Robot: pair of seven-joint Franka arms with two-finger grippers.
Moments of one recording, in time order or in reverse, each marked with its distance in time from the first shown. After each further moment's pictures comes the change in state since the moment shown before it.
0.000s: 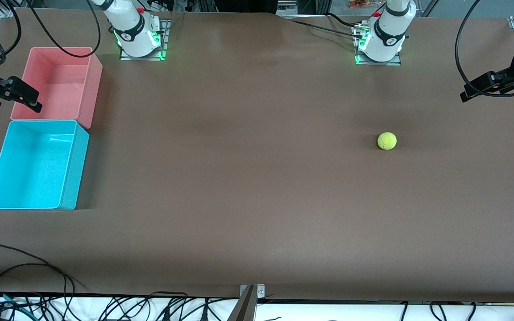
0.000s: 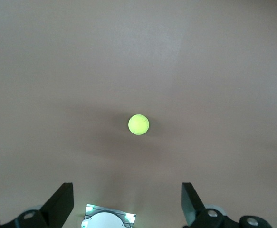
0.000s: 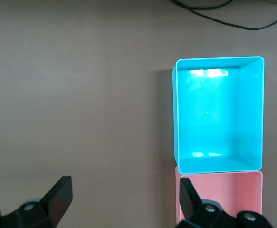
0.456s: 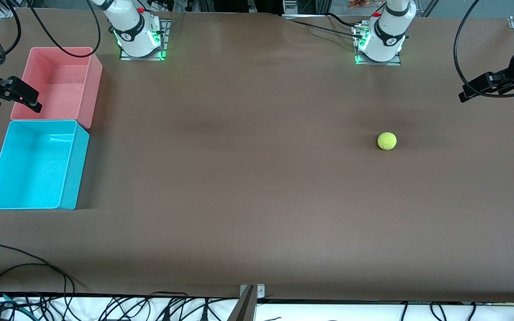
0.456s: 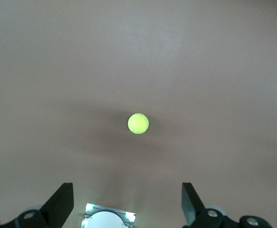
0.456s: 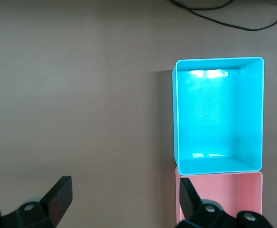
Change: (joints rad) left arm 0.000 0.003 -0.005 -0.005 0.000 0.000 -0.001; right arm 0.000 0.000 0.000 0.000 0.000 0.003 0.000
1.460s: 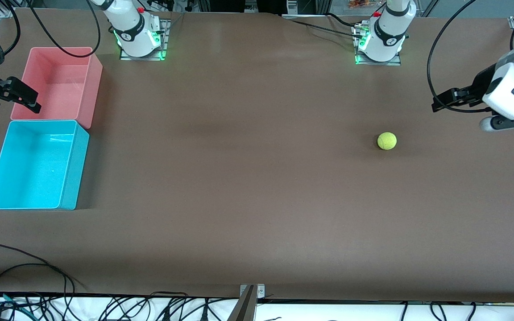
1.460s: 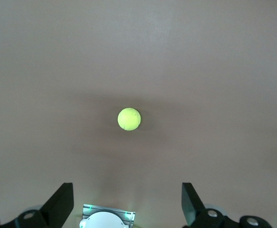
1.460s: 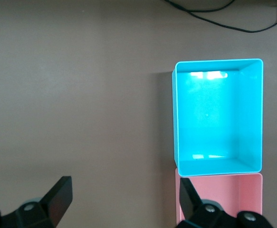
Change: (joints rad) left arm -0.002 0.031 -0.062 -0.089 0.000 0.062 0.000; right arm -0.001 0.000 -0.001 0.000 0.000 0.006 0.000
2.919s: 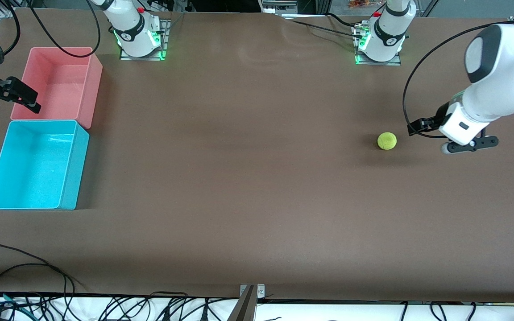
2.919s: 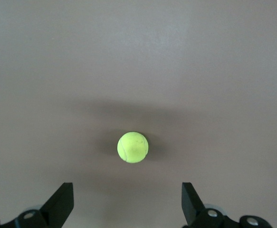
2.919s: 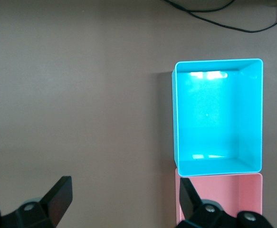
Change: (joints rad) left arm -0.004 -0.045 0.021 -0.446 0.022 0.457 0.028; right arm 0.000 0.000 0.000 0.000 0.000 0.000 0.000
